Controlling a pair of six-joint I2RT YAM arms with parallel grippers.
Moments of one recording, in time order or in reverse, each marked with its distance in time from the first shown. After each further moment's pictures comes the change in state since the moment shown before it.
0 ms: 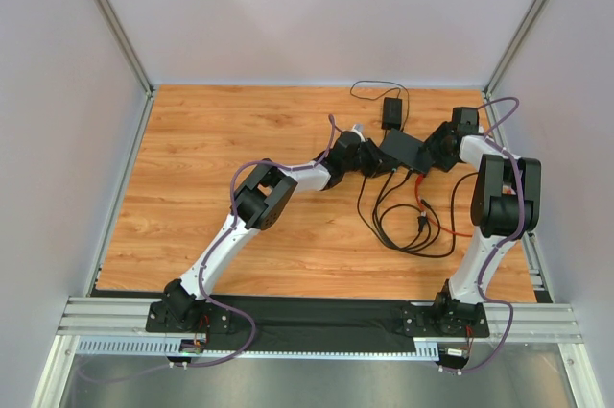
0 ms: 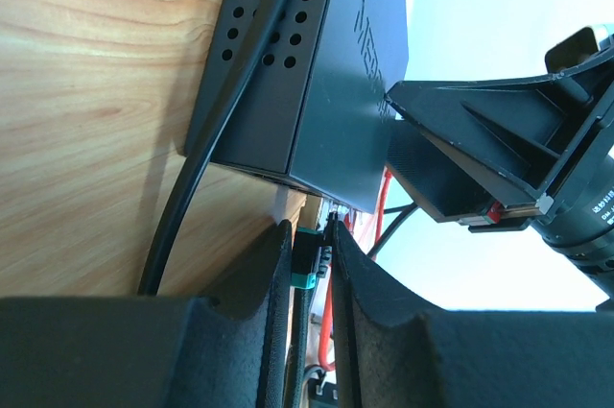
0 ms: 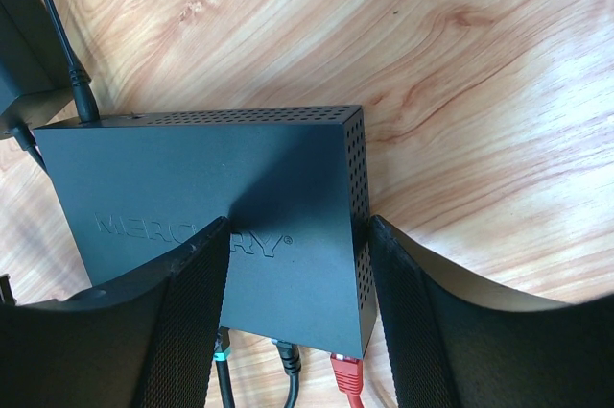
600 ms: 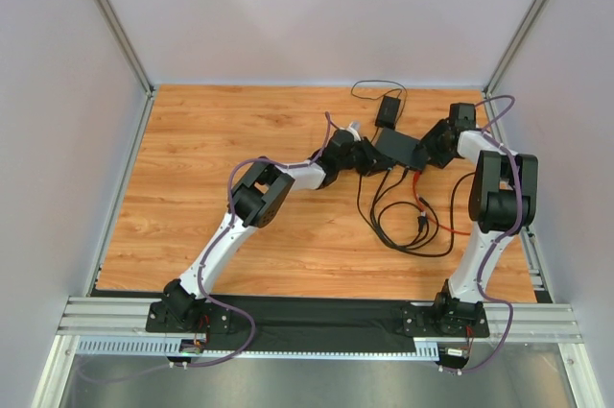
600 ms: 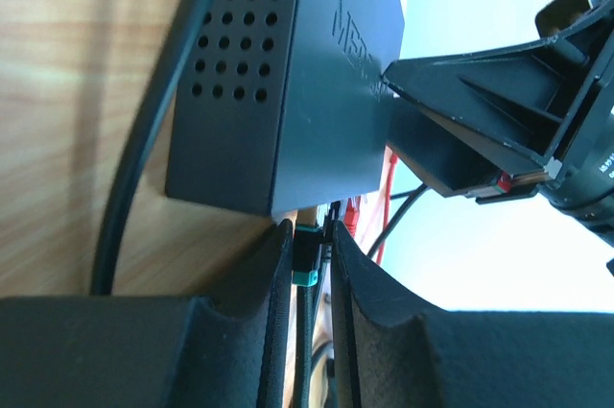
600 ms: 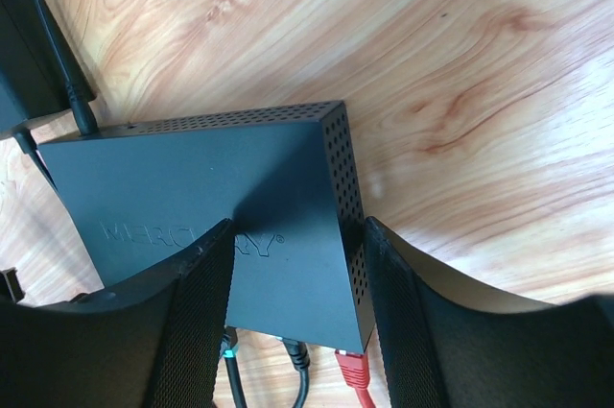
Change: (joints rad) left arm 0.023 -0.007 -0.034 0.039 0.062 0.059; right arm 0.005 0.048 0.071 -0.049 -0.040 0.023
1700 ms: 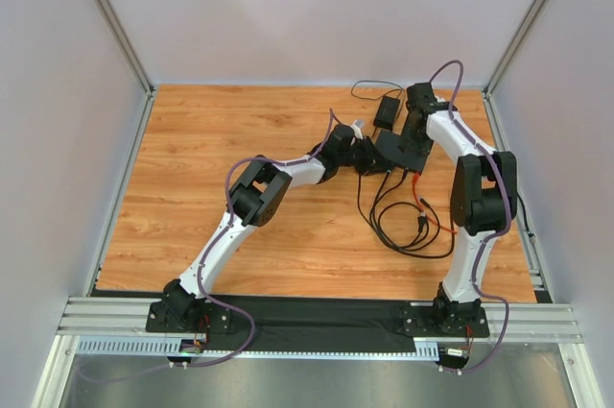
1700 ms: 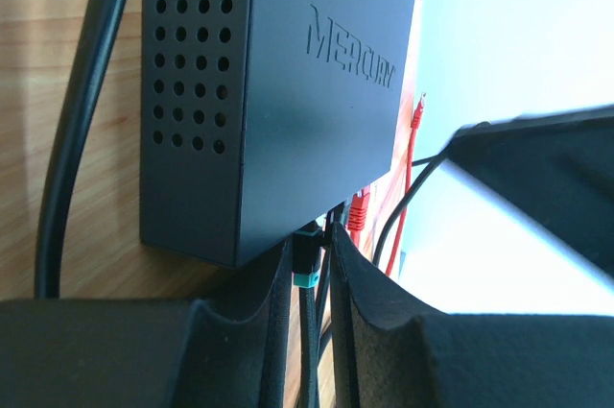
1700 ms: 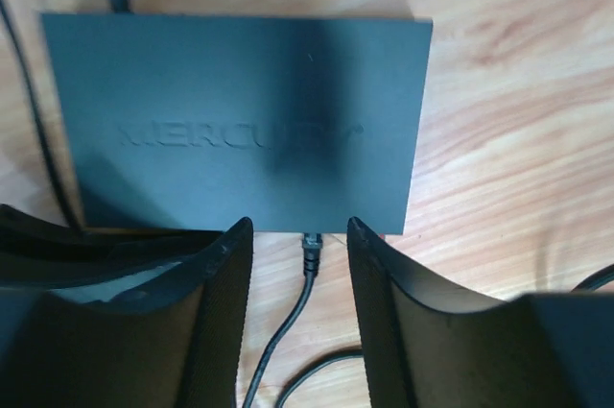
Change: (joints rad) left arm 0.014 -0.004 0.050 -0.118 0.106 0.099; right arm 0.243 -0.008 0.235 -0.391 0.335 -0.221
